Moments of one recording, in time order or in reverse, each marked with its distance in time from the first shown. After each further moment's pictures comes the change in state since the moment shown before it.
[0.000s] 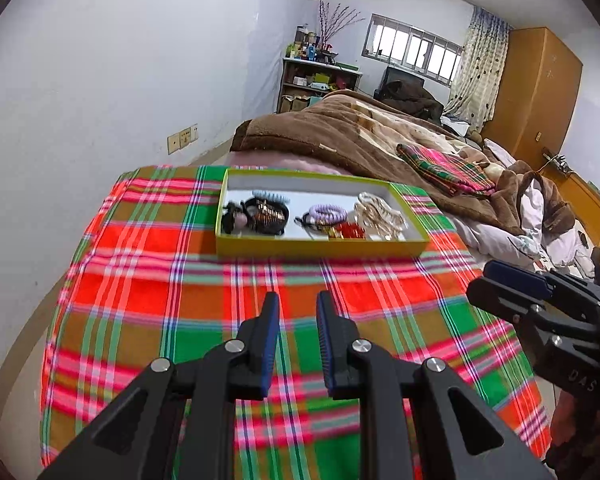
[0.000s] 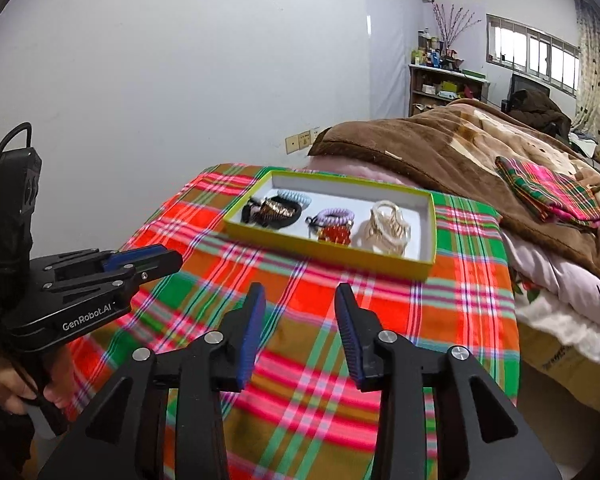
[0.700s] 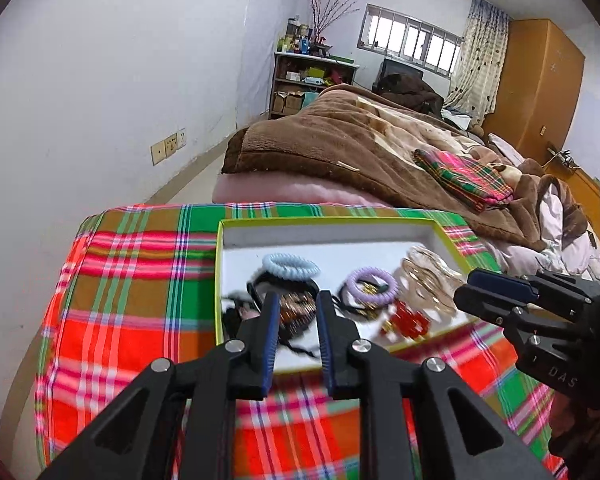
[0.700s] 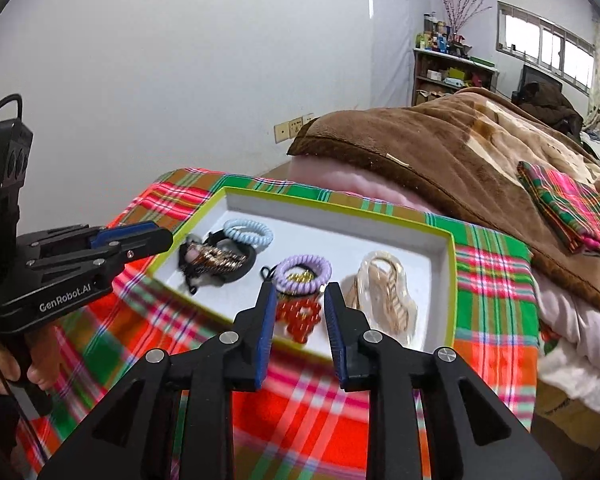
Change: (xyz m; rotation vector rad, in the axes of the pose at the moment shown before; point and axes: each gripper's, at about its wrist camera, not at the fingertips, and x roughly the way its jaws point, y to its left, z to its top) left arm 0.093 0.026 0.083 0.045 0.020 -0.026; right arm 0.112 -0.043 0.074 0.000 0.060 -0.003
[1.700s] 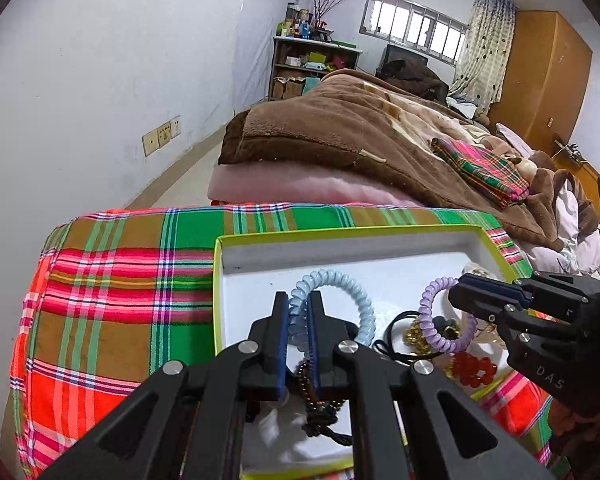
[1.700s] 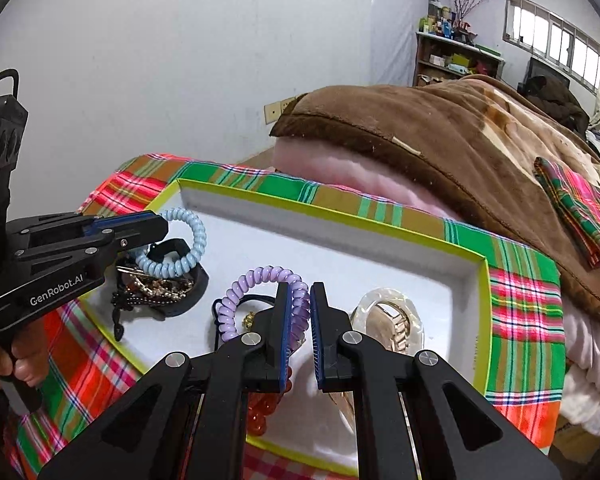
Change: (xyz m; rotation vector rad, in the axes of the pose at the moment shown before) left arm 0.076 0.024 0.022 0.009 0.053 -0.002; right arm 0.094 -0.023 0.027 -0.020 0.087 -0.019
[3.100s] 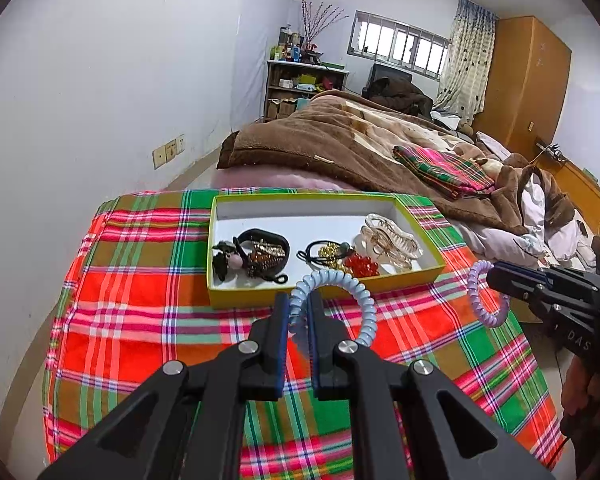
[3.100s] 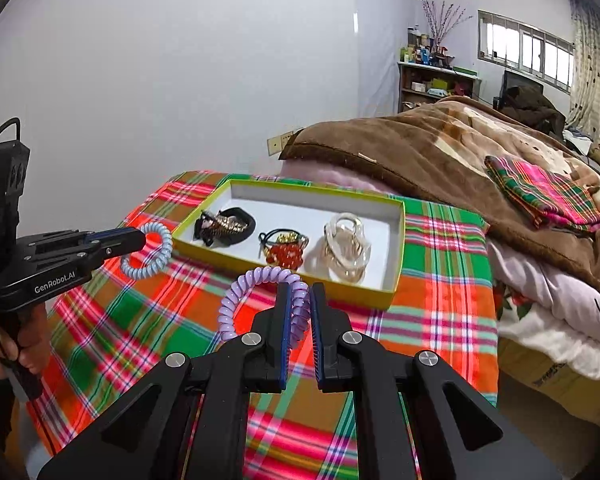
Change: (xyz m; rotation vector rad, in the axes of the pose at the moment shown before) left arm -0.127 -0.048 -0.068 0.016 -0.083 0.002; right arm -0.153 0.005 -0.084 0.033 -0.144 0.002
